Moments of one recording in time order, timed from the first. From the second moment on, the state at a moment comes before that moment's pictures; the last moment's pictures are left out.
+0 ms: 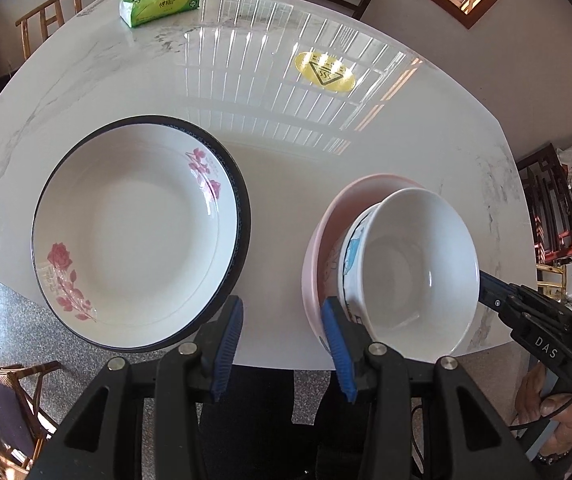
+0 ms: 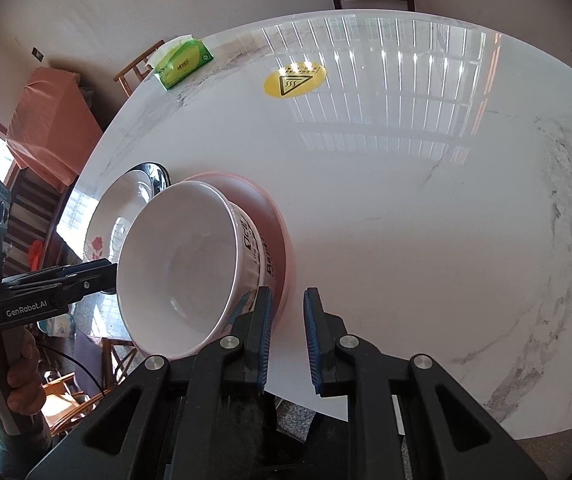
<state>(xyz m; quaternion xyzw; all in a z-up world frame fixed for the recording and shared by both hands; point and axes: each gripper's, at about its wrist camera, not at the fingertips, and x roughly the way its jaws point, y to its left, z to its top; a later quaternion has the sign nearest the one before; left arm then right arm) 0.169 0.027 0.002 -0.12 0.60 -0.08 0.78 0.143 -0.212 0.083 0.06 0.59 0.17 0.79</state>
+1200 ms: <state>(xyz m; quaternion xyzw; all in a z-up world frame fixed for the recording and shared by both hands) 0.176 -0.002 -0.021 -0.10 0.60 -0.03 0.80 0.154 -0.202 0.066 0.00 0.61 0.13 0.78</state>
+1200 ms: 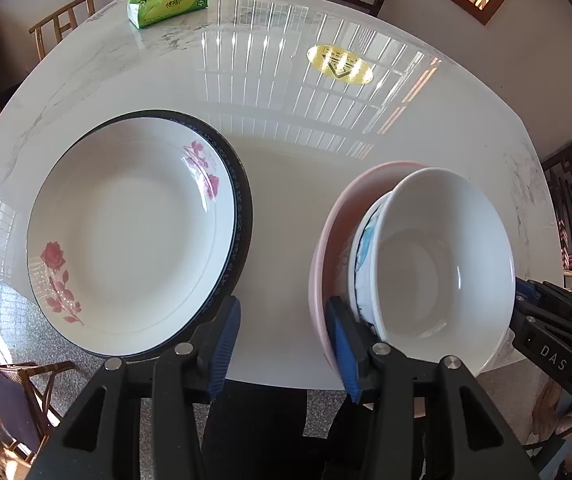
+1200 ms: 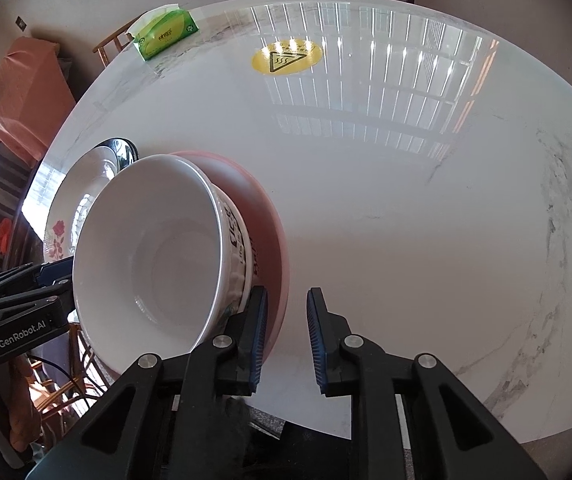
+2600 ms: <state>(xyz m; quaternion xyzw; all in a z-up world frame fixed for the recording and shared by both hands) 0.164 -0.004 -0.012 -0.10 0.57 -0.06 0.82 0.161 -0.203 0.066 0.07 0.61 0.19 0.76</state>
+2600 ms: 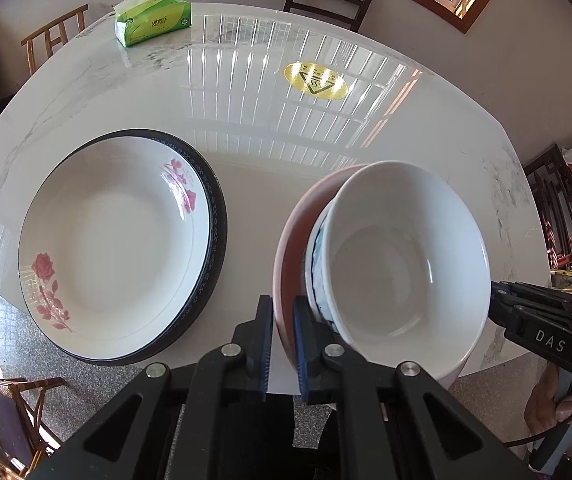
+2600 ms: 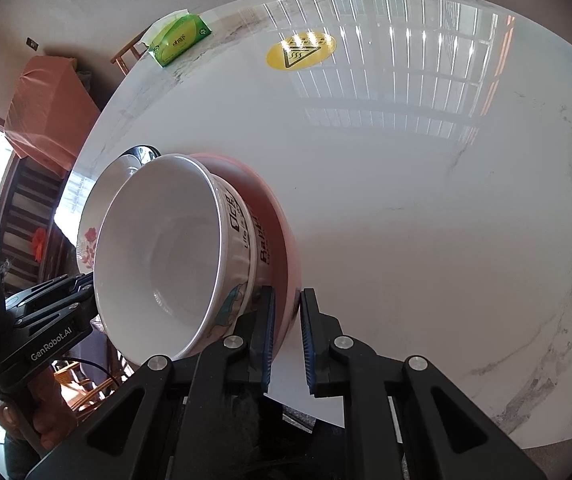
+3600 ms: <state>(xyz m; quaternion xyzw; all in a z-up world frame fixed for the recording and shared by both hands) 0.152 0.055 0.030 -0.14 0.54 -0.01 0.83 0.175 -0.144 0.093 0.06 0.61 0.23 0.76</state>
